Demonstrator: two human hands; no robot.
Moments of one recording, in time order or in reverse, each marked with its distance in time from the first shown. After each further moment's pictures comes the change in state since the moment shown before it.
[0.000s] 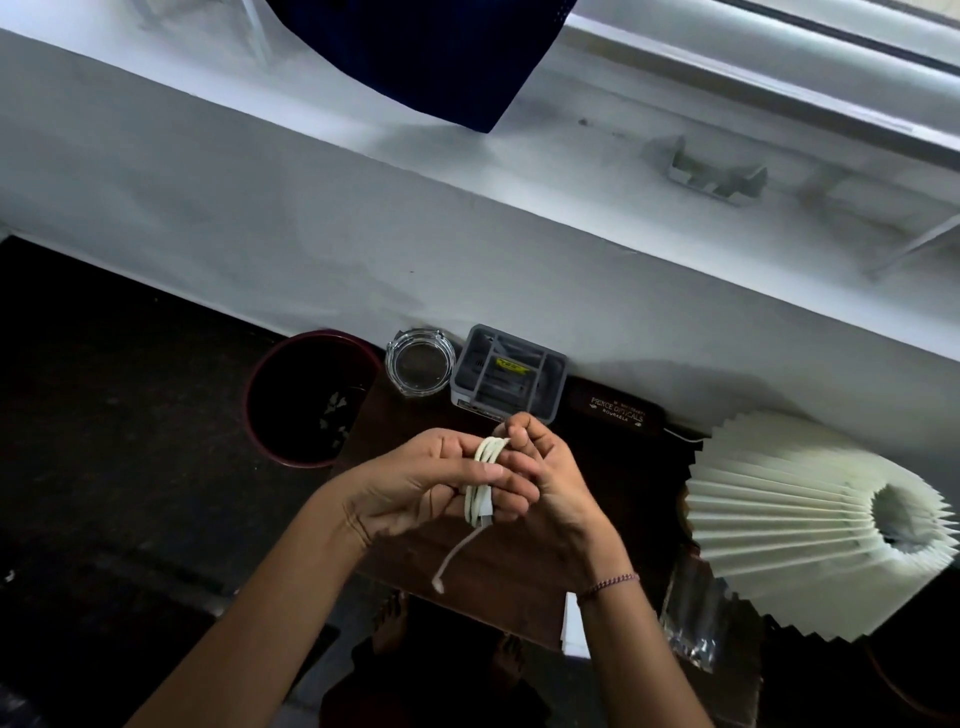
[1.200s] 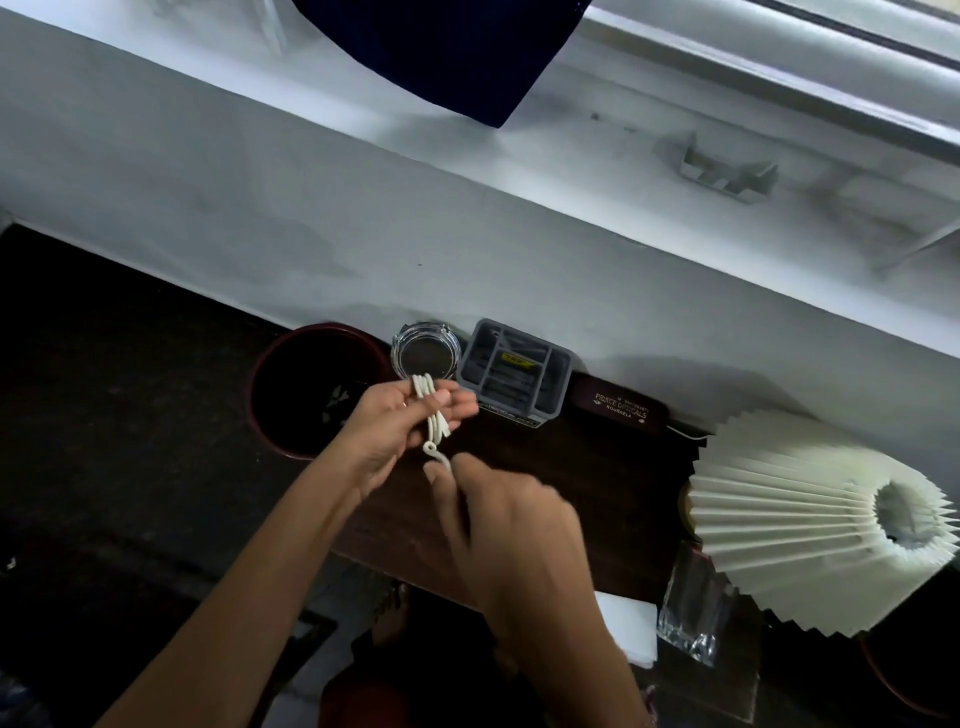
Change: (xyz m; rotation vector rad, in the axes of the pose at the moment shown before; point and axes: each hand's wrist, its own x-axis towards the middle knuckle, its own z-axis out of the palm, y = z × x) left_hand 0.006 0.003 -0.033 0.087 0.582 0.292; right_hand -0.073 -0.029 0.102 -1.630 0.160 -0.330
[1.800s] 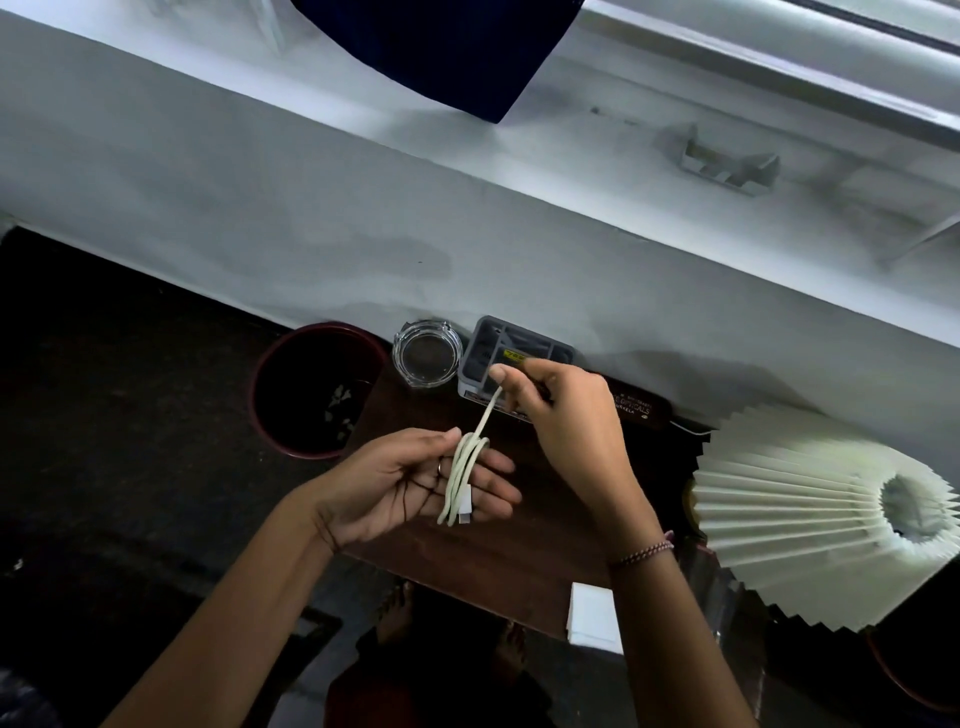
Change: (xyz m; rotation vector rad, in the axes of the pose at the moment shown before) left_hand -0.044 0.009 0.003 -0.090 -0.546 -0.300; right_hand 0.066 0.067 -0.002 0.289 0.139 0.168
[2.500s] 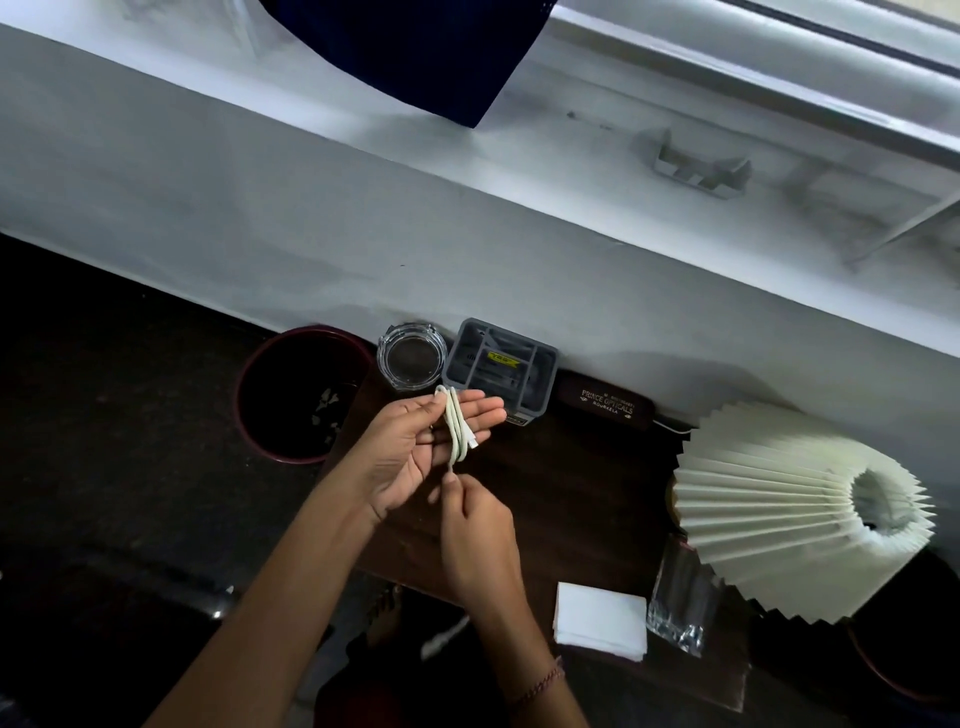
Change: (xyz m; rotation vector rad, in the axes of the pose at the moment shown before) left_hand 0.041 -0.002 0.005 -0.197 0.346 0.254; right_hand -0.074 -0.014 0.061 0.263 -0.206 0.465
